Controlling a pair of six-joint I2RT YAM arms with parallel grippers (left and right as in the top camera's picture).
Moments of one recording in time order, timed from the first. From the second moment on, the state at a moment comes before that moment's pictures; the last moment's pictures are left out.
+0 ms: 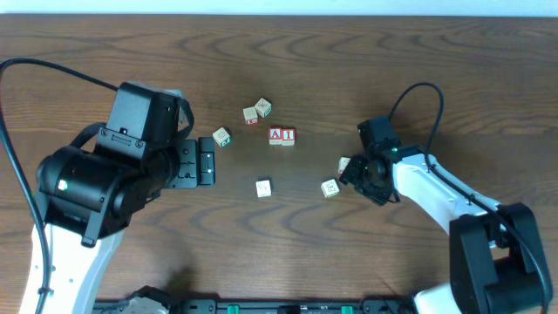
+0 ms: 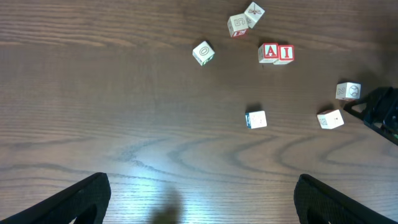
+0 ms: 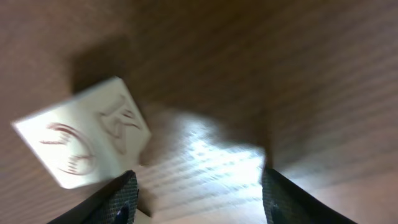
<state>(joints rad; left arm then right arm) -0.36 1.25 1.66 -1.50 -0.08 -0.33 0.28 1.67 0.86 -0.60 -0.08 0.84</state>
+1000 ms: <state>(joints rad) -0.36 1.25 1.66 -1.49 -0.08 -0.33 0.28 1.62 0.98 -0.74 -0.03 0.78</state>
